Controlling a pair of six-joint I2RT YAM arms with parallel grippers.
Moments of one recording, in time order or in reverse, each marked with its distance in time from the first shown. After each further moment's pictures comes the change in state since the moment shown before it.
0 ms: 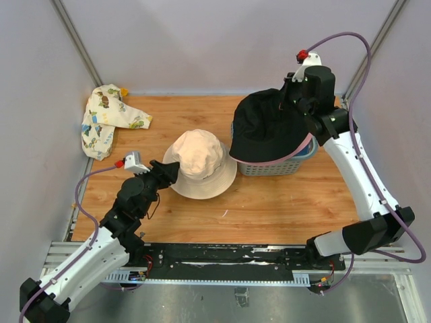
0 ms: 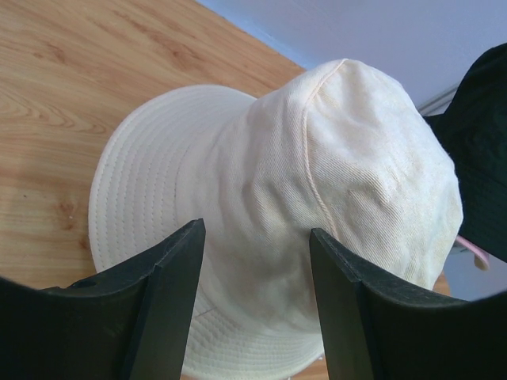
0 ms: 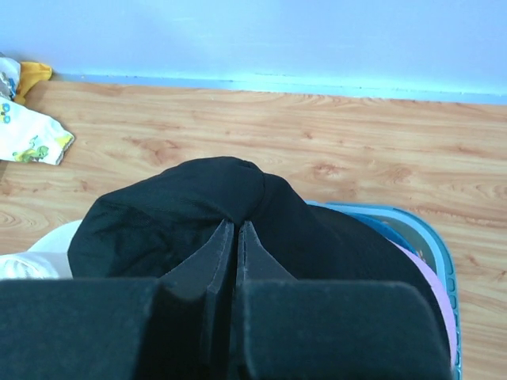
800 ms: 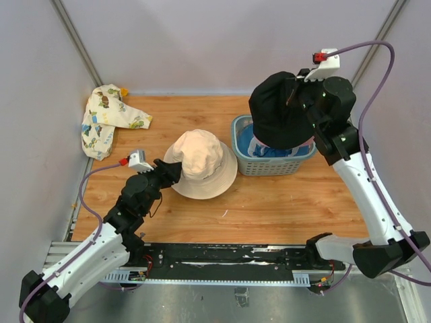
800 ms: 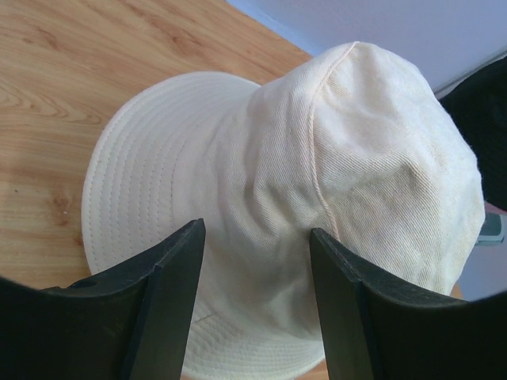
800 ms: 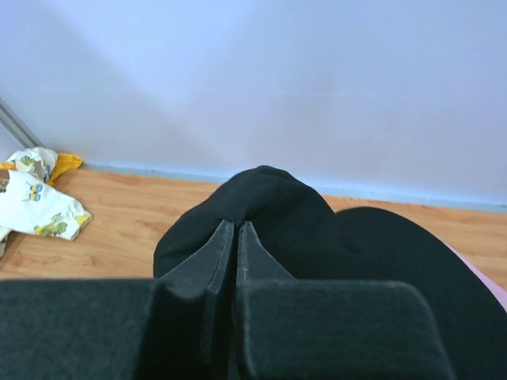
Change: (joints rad) left arm 0.000 0.074 0.000 0.039 0.021 -0.002; right arm 0.037 -0.195 -0.158 0.287 0.068 -0.080
